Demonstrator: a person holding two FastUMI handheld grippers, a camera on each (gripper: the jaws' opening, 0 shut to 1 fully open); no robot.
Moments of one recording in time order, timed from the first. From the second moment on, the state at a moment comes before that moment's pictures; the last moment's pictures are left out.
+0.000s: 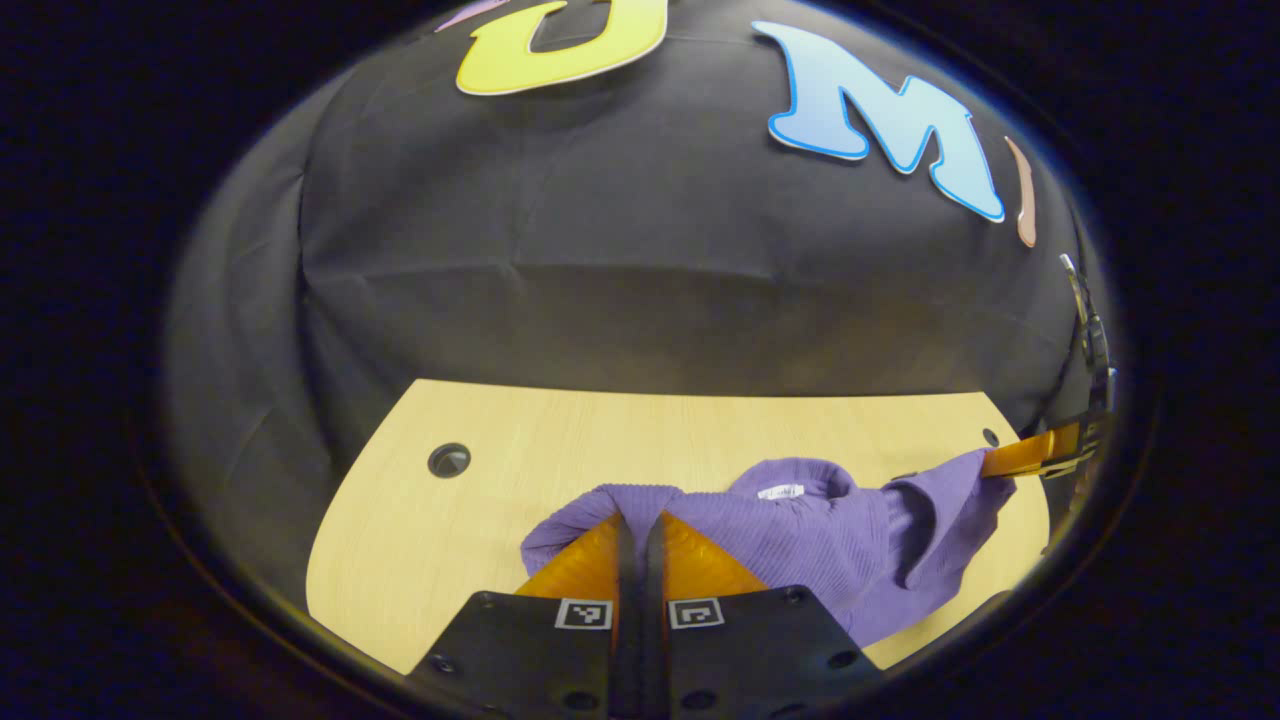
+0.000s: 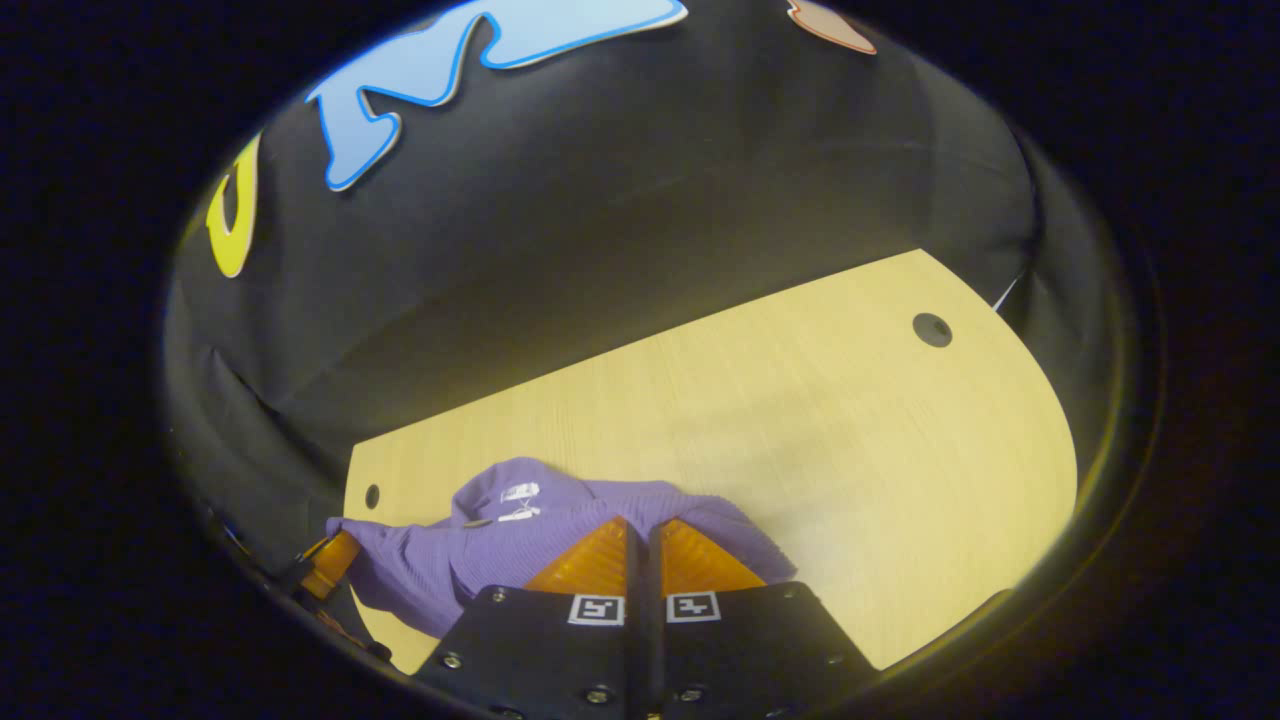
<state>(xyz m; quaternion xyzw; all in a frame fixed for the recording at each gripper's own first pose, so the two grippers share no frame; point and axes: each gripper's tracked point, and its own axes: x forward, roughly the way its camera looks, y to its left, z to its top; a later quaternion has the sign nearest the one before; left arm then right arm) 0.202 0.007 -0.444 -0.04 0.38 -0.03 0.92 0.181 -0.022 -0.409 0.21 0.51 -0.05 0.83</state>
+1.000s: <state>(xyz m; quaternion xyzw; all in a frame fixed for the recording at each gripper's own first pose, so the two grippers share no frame) 0.202 0.009 -0.558 0.01 0.47 -0.01 0.88 0.221 -0.018 -0.501 0.18 0.52 -0.06 0.83</state>
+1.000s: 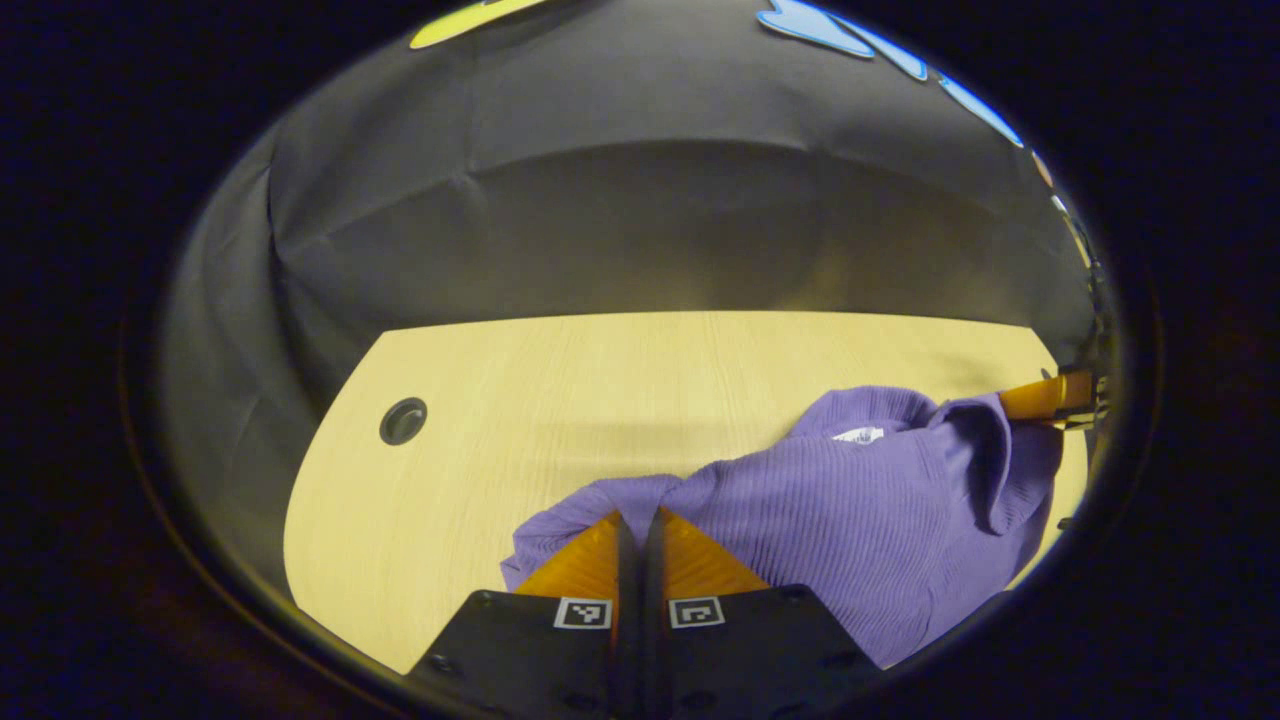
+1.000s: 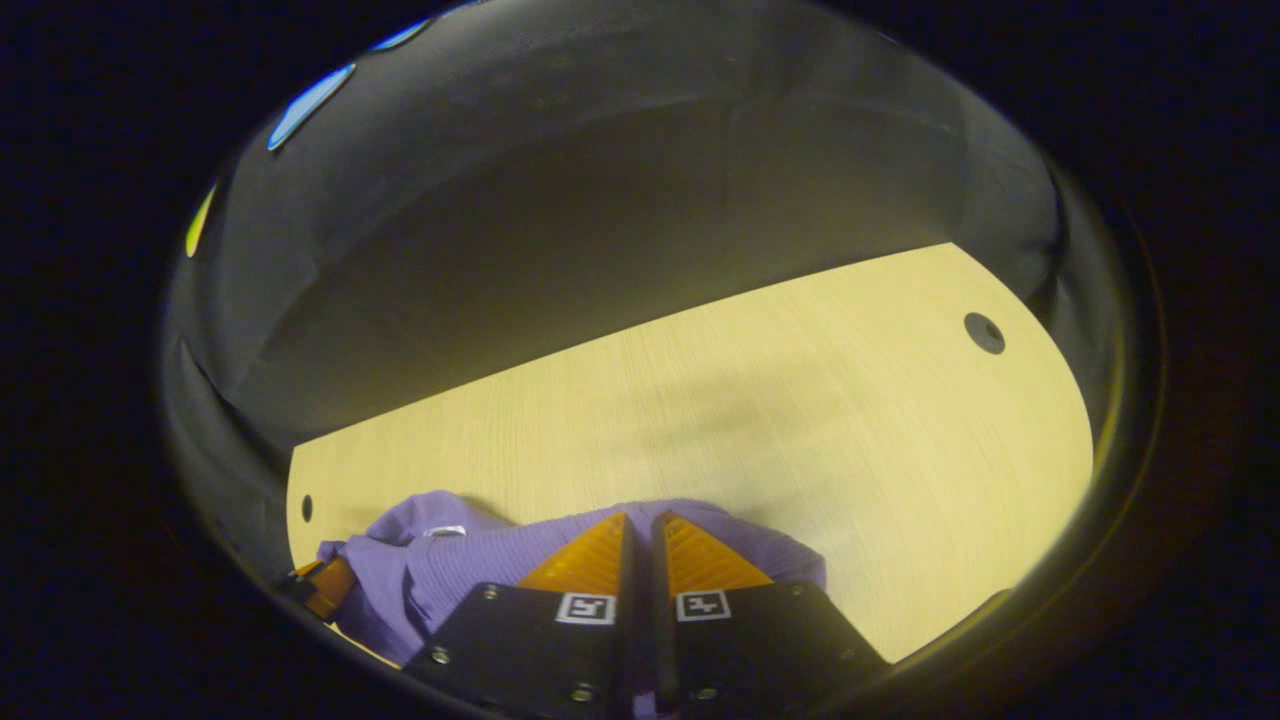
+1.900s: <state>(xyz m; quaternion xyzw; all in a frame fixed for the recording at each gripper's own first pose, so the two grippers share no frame) 0.183 0.009 -0.361 -0.09 0.33 -0.01 0.94 0.203 -0.021 -0.321 0.14 0.39 -0.03 0.91</state>
